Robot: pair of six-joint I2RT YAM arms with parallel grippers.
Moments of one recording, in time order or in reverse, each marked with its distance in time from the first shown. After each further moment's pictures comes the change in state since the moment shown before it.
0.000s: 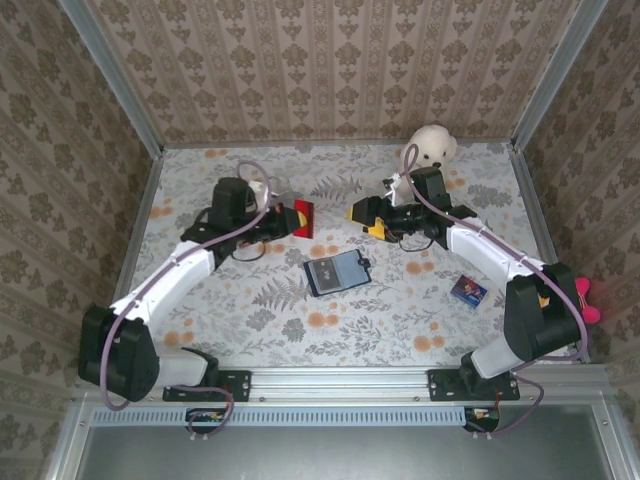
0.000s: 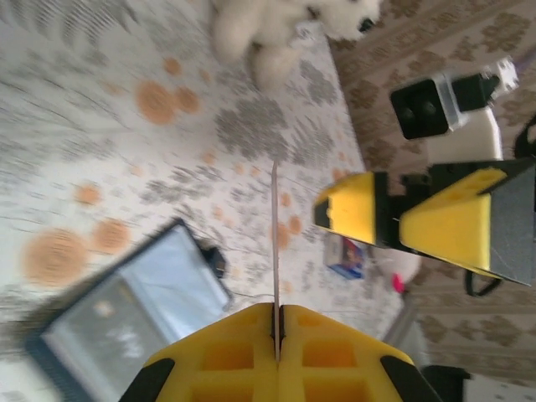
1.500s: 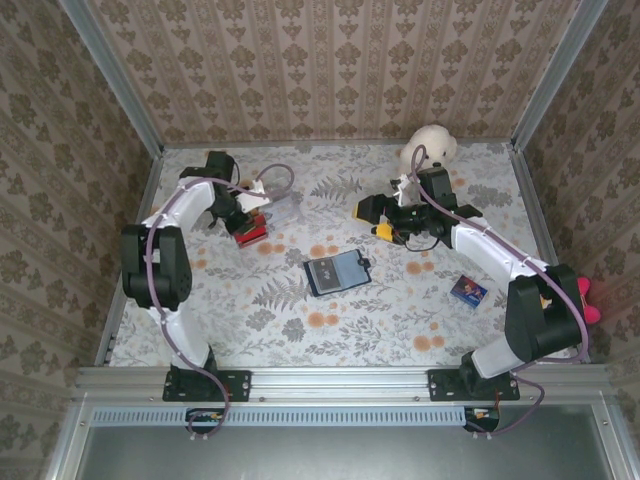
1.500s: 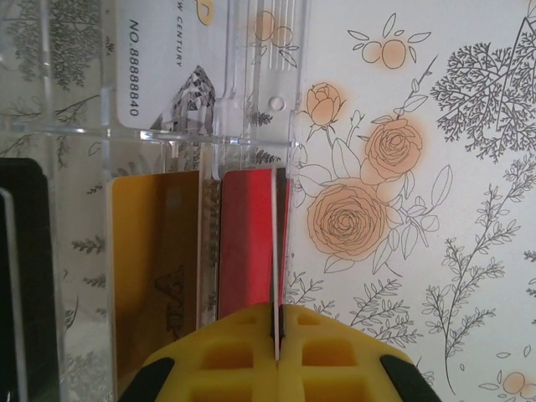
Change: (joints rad) left arm 0.242 0.573 0.508 -0.687 -0.405 1.511; right arm -0.039 -0.003 -0.006 -0.027 0.002 0.019
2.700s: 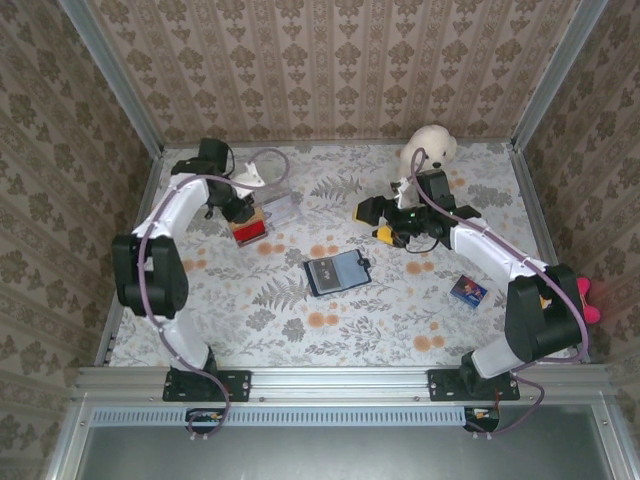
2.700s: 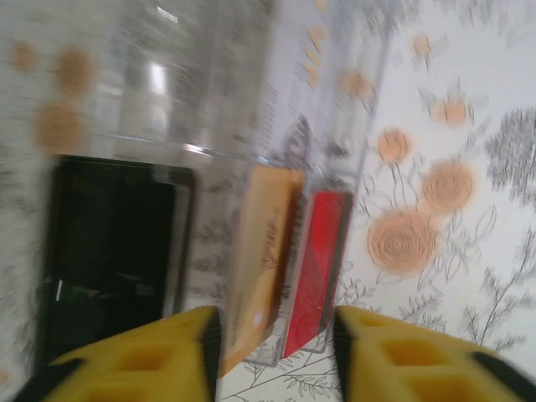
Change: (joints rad) left arm -0.001 -0.101 0.052 0.053 -0.053 -0.127; right arm 0.025 -0.003 -0.005 -0.042 0.050 0.014
